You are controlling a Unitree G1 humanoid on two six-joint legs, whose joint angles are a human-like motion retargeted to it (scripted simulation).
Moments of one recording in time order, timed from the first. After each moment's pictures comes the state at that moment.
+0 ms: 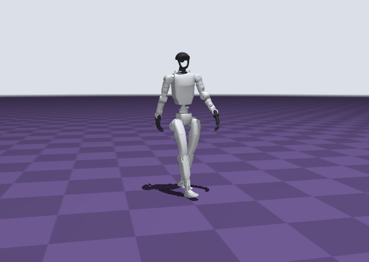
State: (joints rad) left arm -0.23 0.27 0.32 1.28 0.56 -0.15 -0.34; right arm 0.29 -0.20 -0.36 1.69 -0.49 -0.05 0.25; waist -0.27 0.01 -0.03; left_leg 0.07 -0.16 -0.03 0.07 -0.18 0.15; right_leg -0.41 -0.11 -0.15 0.09 -0.04 0.08
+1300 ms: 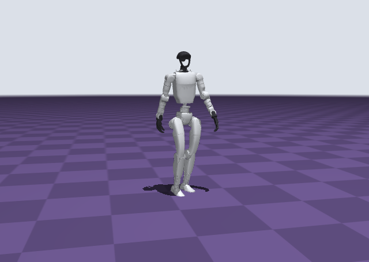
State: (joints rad) left arm -0.14 0.23 0.32 1.38 0.54 -0.19 -0.15; right arm 0.23 -0.22 -0.27 1.68 -0.51 -0.05 0.21; waist -0.22 0.06 -0.11; left_leg -0.06 -0.12 -0.01 0.05 -0.09 0.13; right_leg -0.35 -0.04 -0.13 0.45 0.01 0.11
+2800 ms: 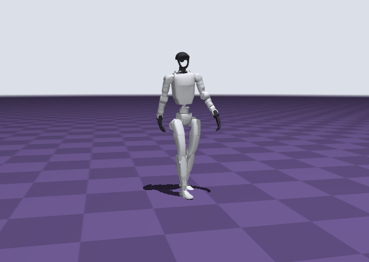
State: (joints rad) left arm -0.20 0.24 0.39 1.30 0.48 -0.14 -0.22; right arm 0.28 -0.19 -0.36 1.70 -0.39 -0.02 0.26; waist -0.28 0.04 -0.08; left_leg 0.01 -0.13 -0.03 0.06 -0.13 0.11; right_leg -0.39 -0.10 -0.17 0.16 -0.01 0.02
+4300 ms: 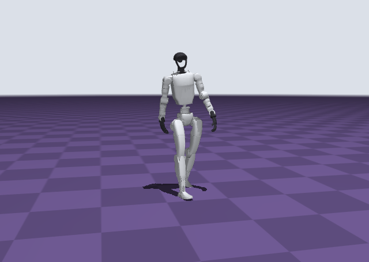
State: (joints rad) left arm -0.15 0.19 0.27 1.34 0.62 -0.17 -0.21; right arm 0.23 -0.18 -0.32 1.69 -0.54 -0.04 0.23; waist -0.26 0.04 -0.08; left_leg 0.12 -0.16 -0.12 0.11 -0.20 0.14; right_leg -0.39 -0.16 0.01 0.02 0.06 0.13
